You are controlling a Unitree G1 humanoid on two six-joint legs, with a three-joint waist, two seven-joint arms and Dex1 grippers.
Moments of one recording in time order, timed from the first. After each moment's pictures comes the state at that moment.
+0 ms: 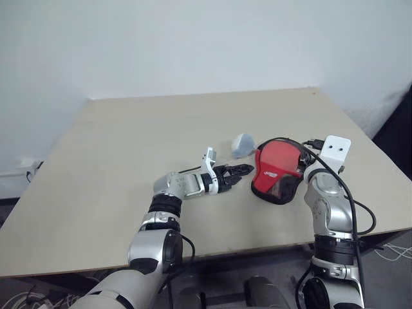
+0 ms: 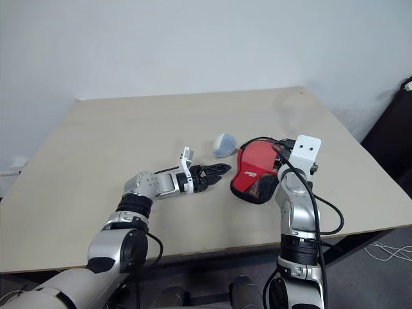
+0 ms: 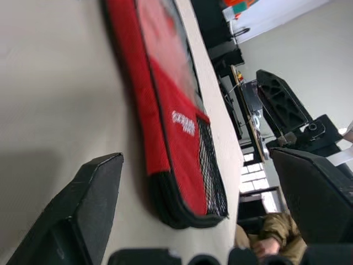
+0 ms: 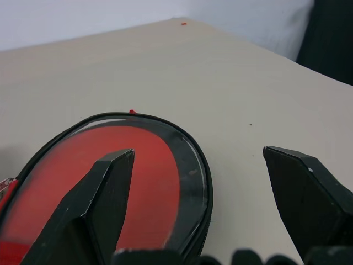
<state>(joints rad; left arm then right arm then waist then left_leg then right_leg) -0.84 0.04 0.31 0.80 -0.56 1.07 -0.62 -0.42 -0.03 -0.23 -0.11 0.04 0.68 -0.27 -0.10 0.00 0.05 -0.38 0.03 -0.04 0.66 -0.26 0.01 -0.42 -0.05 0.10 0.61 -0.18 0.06</state>
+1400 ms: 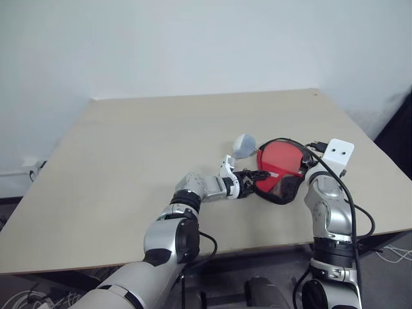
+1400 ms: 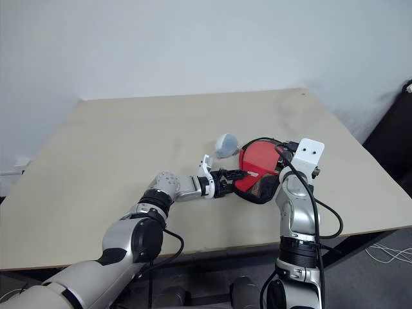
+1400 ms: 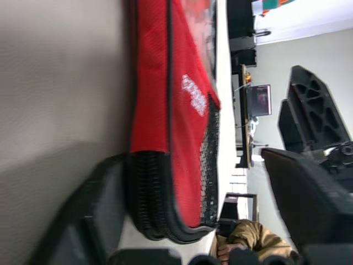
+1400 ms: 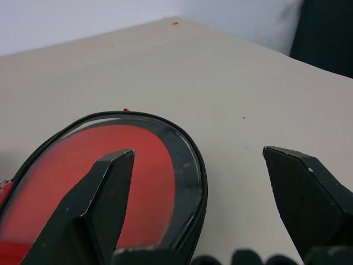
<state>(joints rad) -0.96 -0.11 0.42 1.07 -0.58 0.97 -0.40 -0.41 -0.01 -0.26 -0.11 0.04 0.66 -0.29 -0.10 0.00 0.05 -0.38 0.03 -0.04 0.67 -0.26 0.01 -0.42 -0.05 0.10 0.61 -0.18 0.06</state>
